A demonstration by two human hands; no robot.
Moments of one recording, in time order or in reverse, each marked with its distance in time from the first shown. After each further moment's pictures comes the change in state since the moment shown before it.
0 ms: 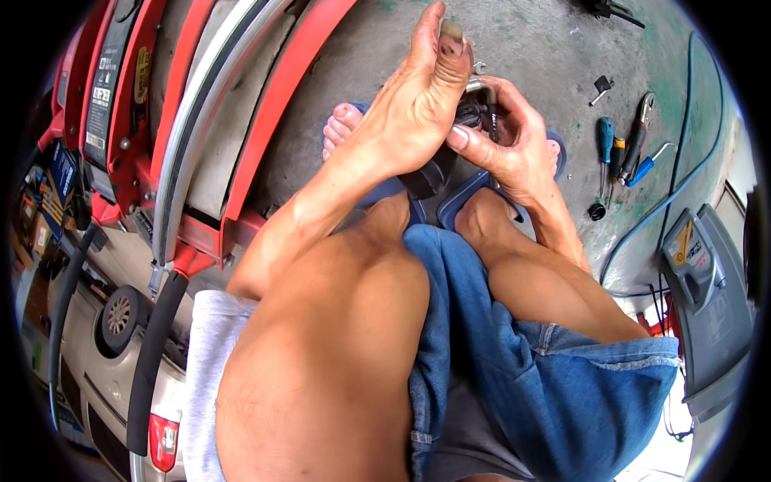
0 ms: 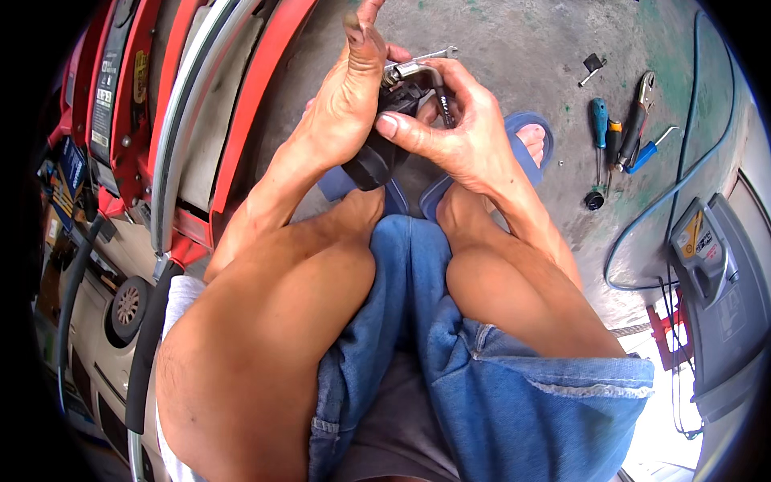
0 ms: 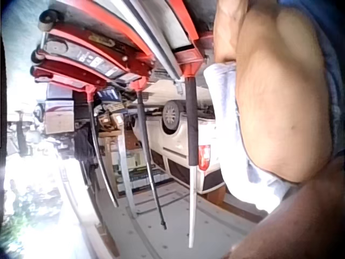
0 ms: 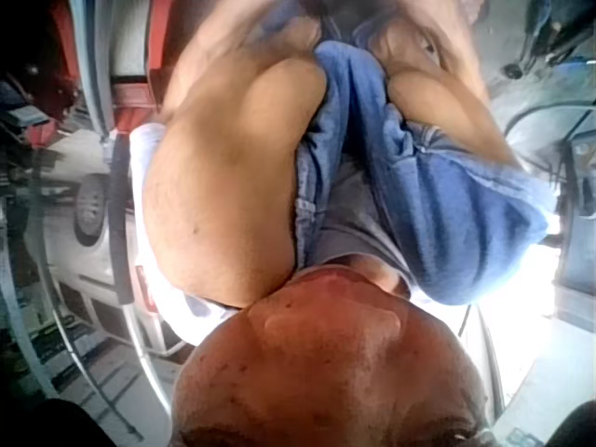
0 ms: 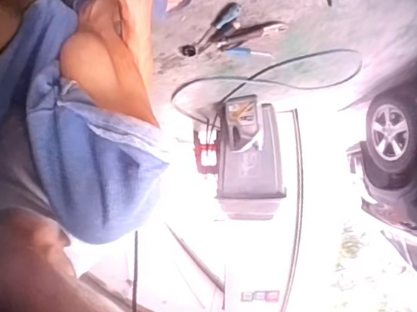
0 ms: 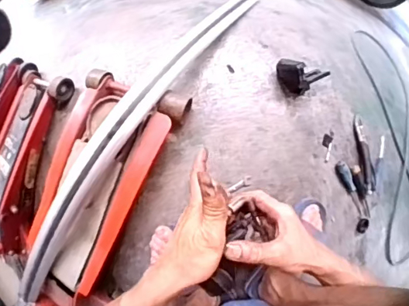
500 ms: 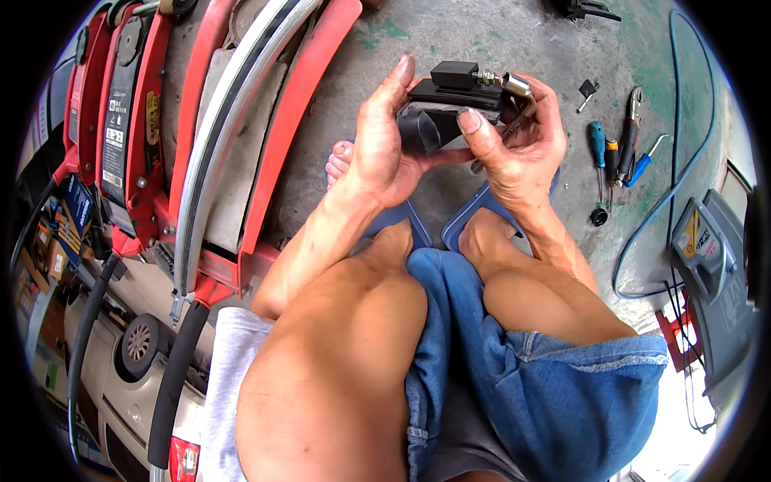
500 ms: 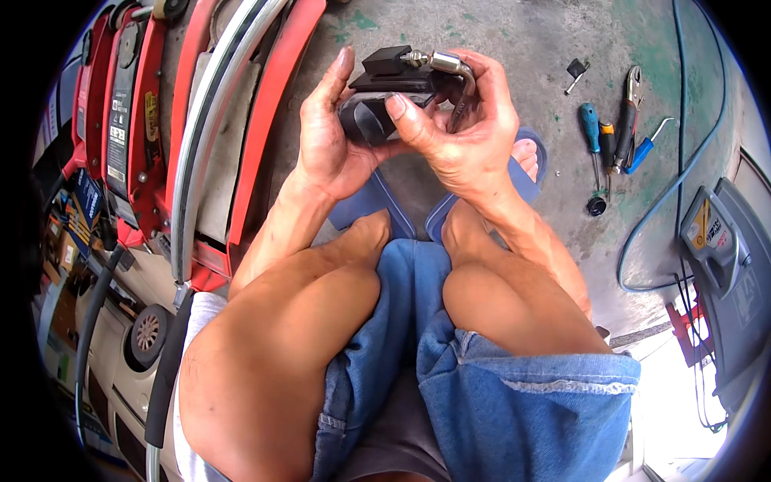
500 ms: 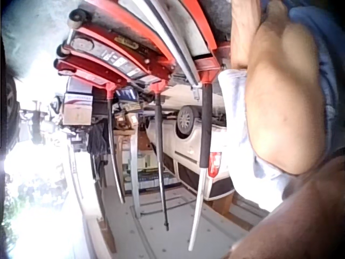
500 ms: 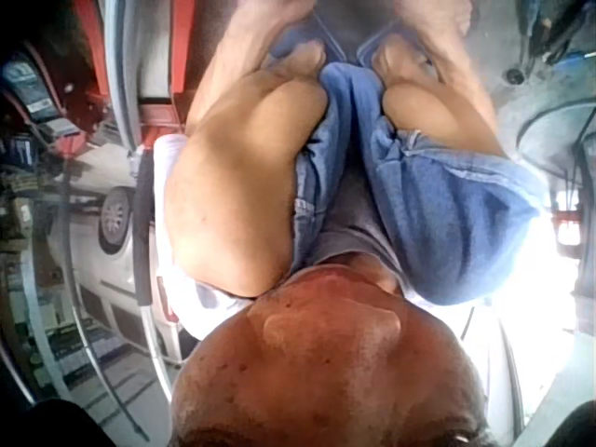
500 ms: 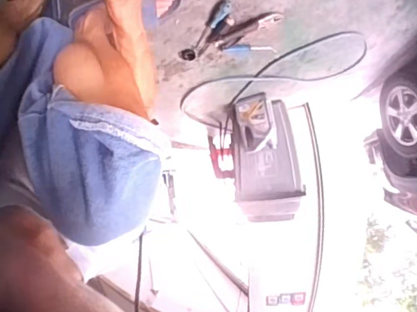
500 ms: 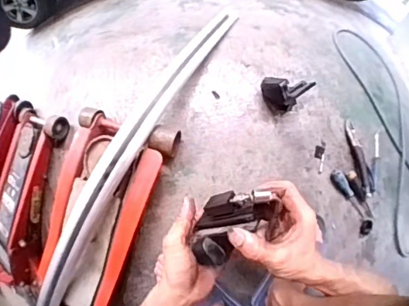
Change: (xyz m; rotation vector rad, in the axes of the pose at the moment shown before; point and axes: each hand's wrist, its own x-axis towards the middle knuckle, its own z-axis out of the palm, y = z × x) left_hand 0.011 0.013 0.003 -1.007 -0.061 -0.385; right_hand 0.015 -0.009 0.012 0.087 0.395 -0.431
